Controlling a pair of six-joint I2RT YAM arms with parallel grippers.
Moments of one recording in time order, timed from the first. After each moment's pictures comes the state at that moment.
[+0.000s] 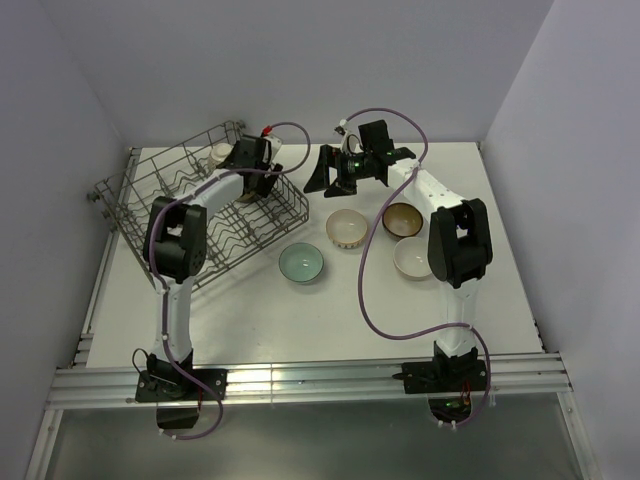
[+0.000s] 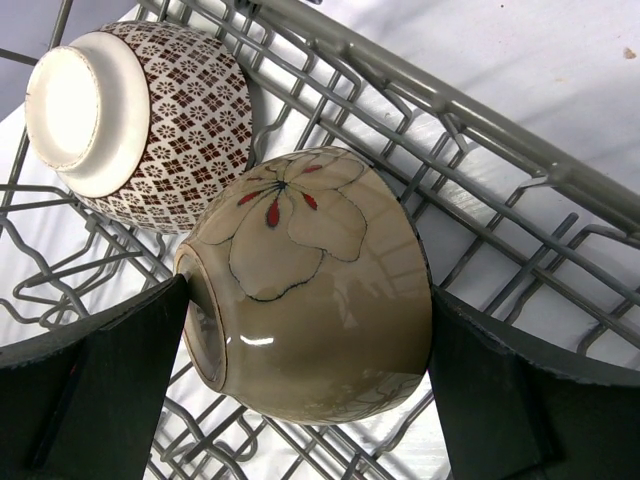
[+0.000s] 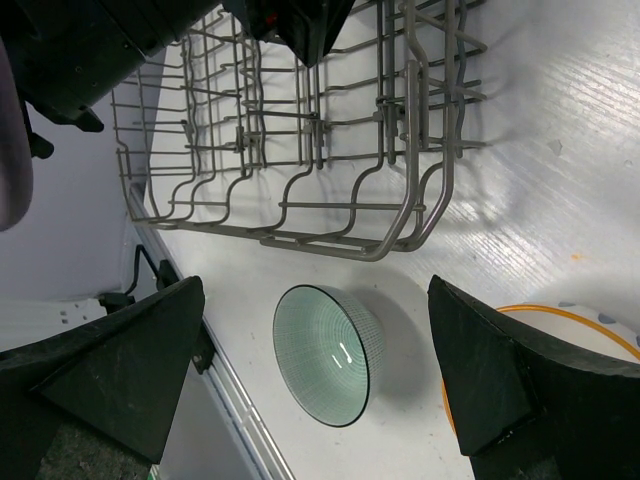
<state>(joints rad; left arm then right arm) -0.34 2.20 1.72 -0.27 -0.29 0.29 0.33 2.04 1.72 -0.46 -0.77 0.40</state>
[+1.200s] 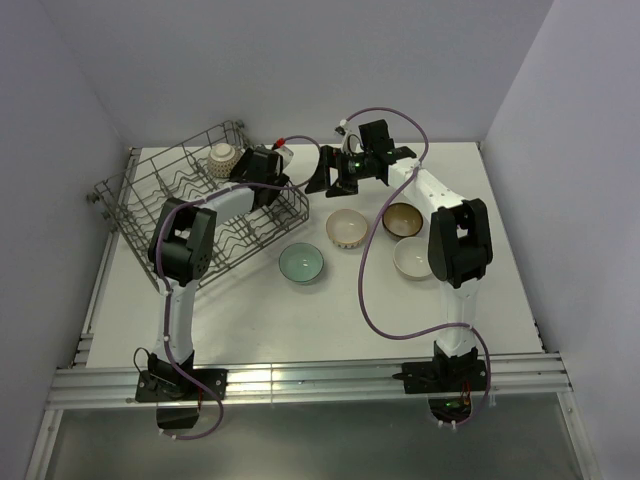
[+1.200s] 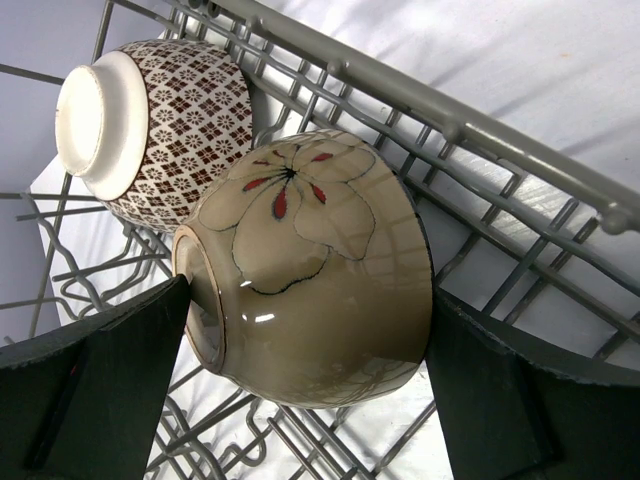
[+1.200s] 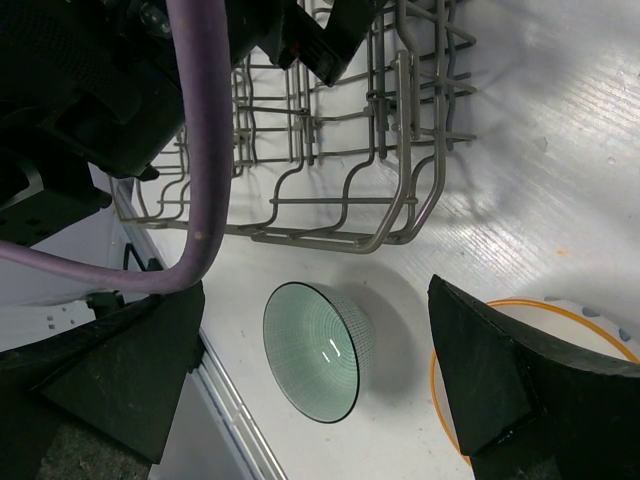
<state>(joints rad) -0.40 2.19 1.58 -0.06 -0.46 0.42 0.33 2.04 1.73 -0.48 -0.75 0.37</state>
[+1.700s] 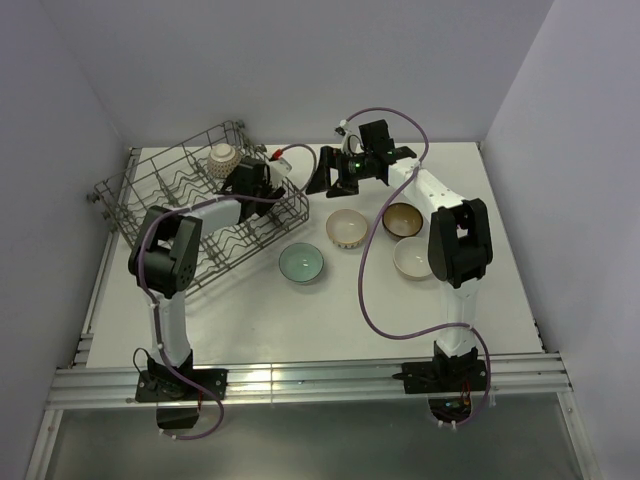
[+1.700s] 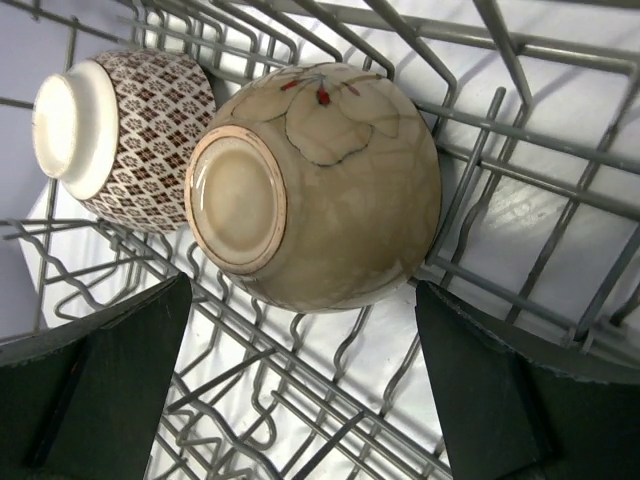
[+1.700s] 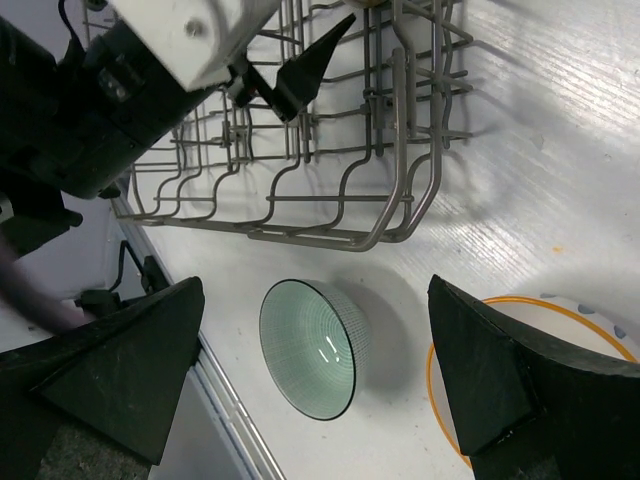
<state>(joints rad) -0.38 2.04 1.36 0.04 -0.27 0.54 0.32 2.04 1.73 -0.49 -0.75 0.36</state>
